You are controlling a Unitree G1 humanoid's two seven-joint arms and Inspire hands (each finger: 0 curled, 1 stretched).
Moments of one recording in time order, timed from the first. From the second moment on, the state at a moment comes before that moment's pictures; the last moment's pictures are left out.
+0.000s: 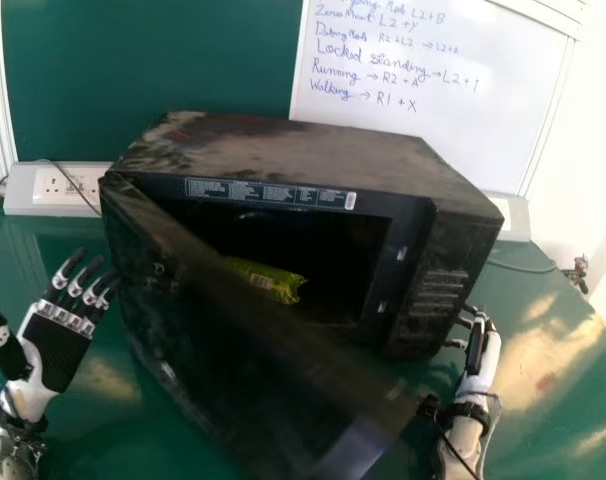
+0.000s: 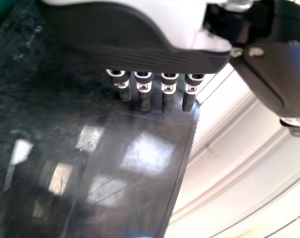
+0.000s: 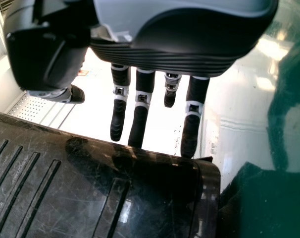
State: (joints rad) left arm -0.17 0.23 0.52 0.43 -0.82 -0.18 -1.21; right arm -0.55 -0.30 -0.24 1.12 0.01 -0.66 -0.27
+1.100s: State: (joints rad) left arm -0.12 0.19 0.45 0.33 -0.71 -0.20 -1.01; right arm -0.55 -0.30 -0.23 1.12 0.01 -0.66 -0.26
